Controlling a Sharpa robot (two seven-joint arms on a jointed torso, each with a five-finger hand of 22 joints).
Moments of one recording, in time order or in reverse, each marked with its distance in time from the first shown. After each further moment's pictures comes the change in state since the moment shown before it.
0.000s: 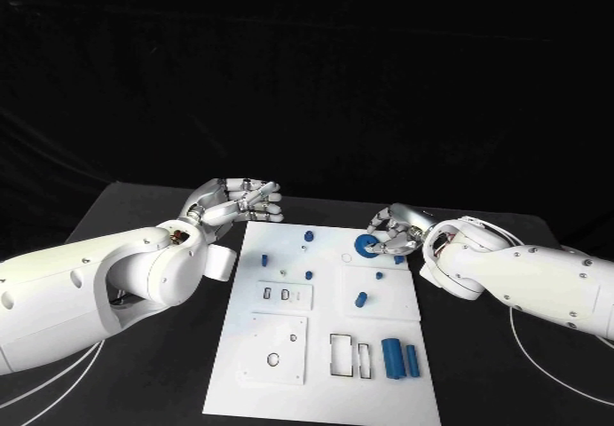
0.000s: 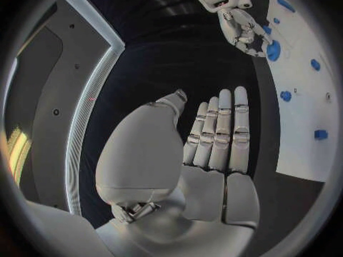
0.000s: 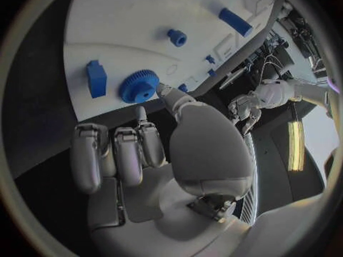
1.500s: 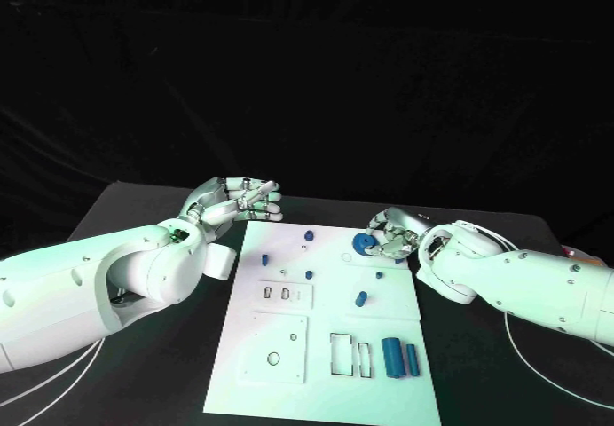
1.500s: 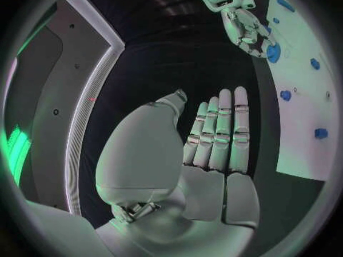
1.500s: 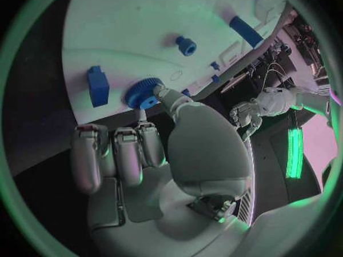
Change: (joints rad) left arm 0.000 0.001 0.000 -0.009 0.001 0.009 -0.003; left_hand 0.000 0.000 0.000 0.000 0.000 0.000 0.000 0.000 0.000 0.000 0.000 0.000 0.000 0.000 0.000 0.004 0.006 0.000 -0.004 0.004 0.000 0.000; right arm -0.025 0.024 0.002 -0.022 -0.057 -0.018 -0.012; right_hand 0.020 0.013 0.010 -0.010 0.000 0.000 0.000 0.012 0.002 -0.004 0.004 0.001 -0.001 0.004 0.003 0.001 -0.001 0.000 0.000 0.000 0.010 0.000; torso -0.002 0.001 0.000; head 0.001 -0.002
